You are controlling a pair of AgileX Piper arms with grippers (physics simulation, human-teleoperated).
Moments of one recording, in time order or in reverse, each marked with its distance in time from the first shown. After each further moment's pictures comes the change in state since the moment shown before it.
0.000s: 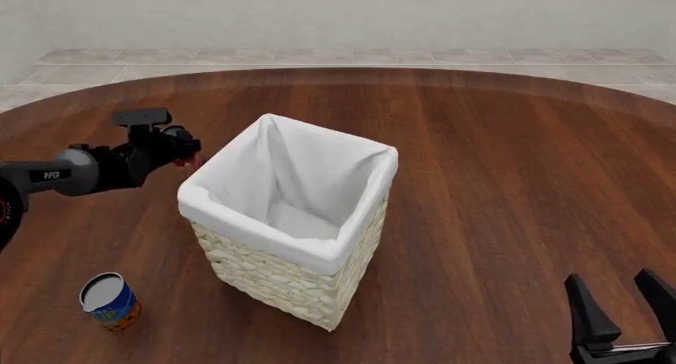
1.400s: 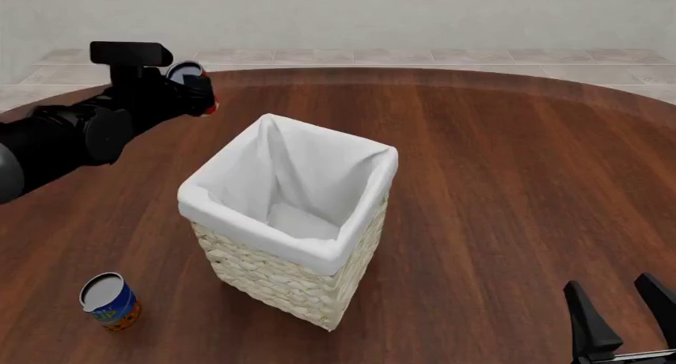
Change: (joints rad) left arm -0.198 -0.497 0.143 0.154 0.009; right arm 0.028 -0.080 0.000 0.064 -0.021
